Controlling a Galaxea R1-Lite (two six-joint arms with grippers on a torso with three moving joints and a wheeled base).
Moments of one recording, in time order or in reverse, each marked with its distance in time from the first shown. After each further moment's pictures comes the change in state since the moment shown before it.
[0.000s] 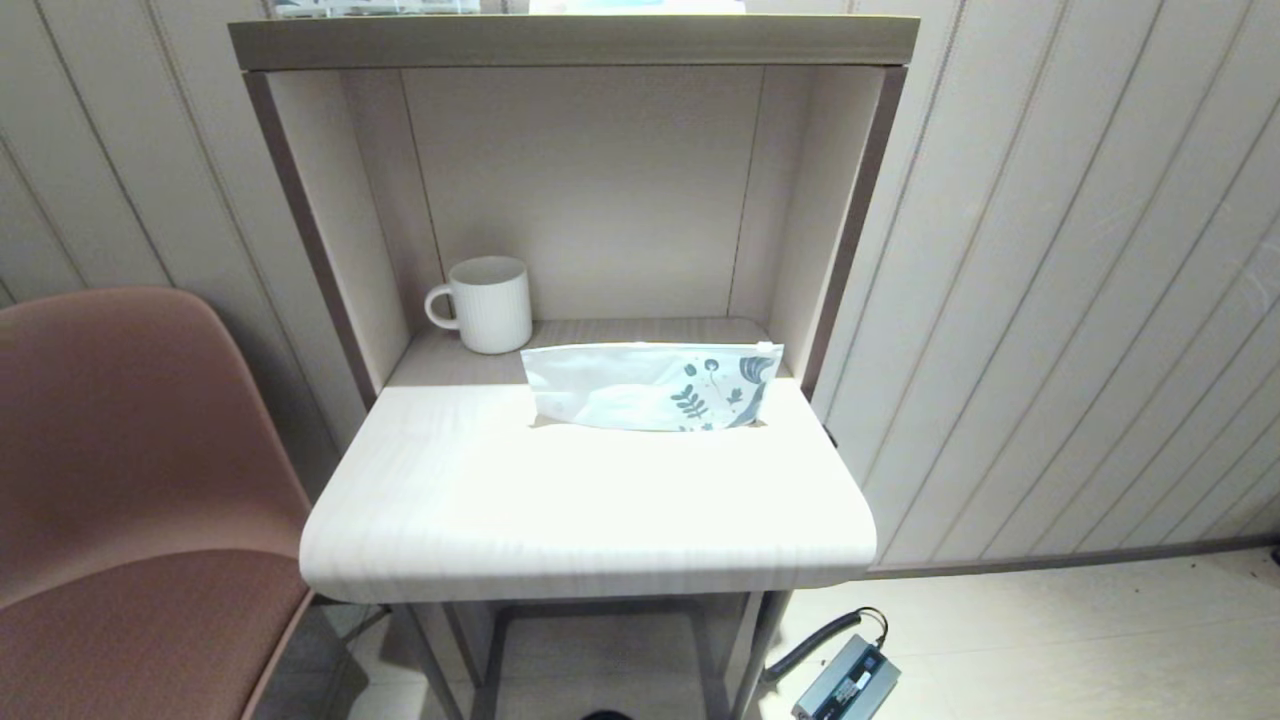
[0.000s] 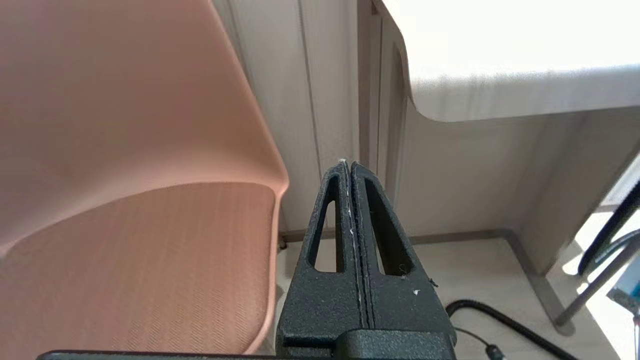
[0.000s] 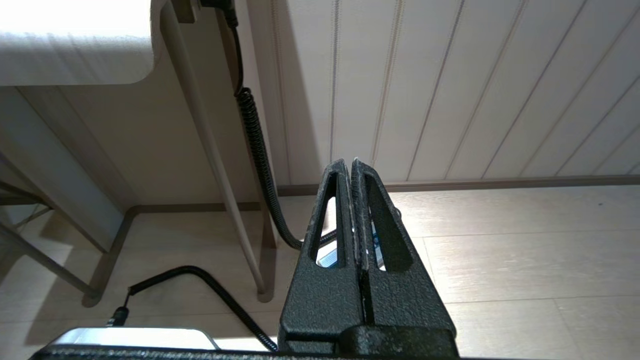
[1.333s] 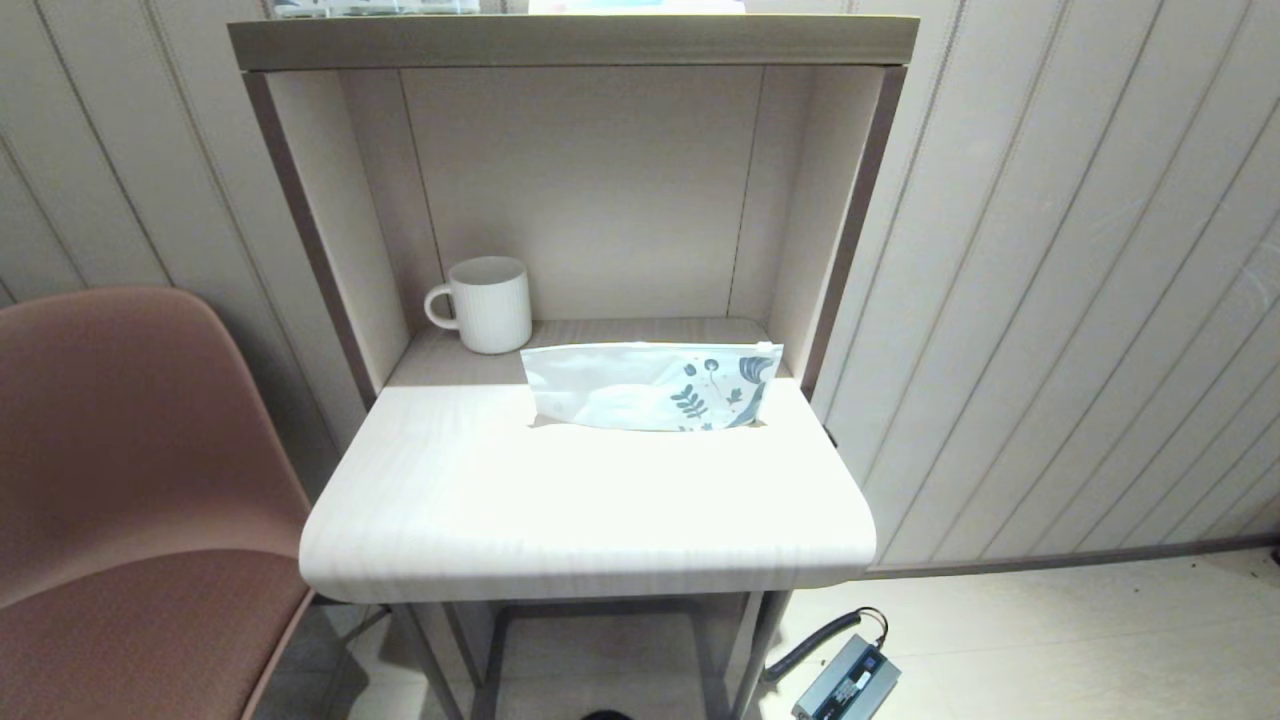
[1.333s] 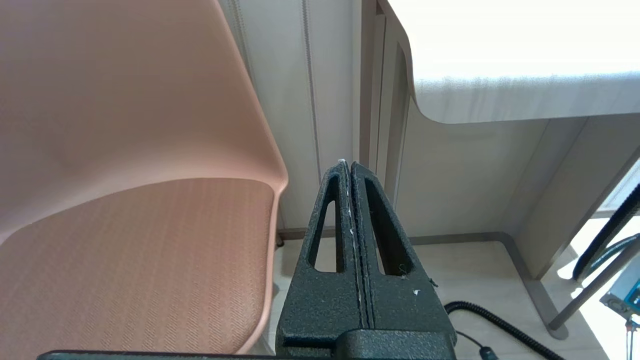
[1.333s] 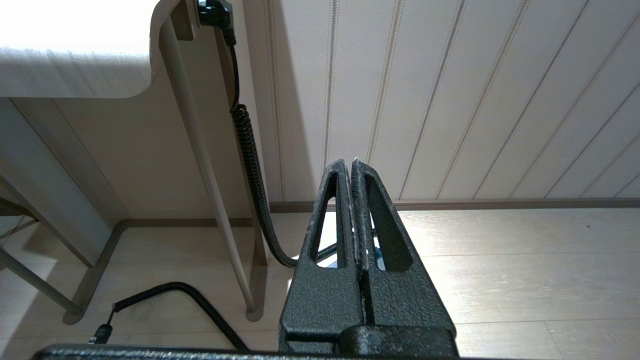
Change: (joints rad) left arm 0.000 -0.002 0.001 0.002 0.009 -0.036; right arm -0.002 0.000 0.057 -0.118 0.014 -0.028
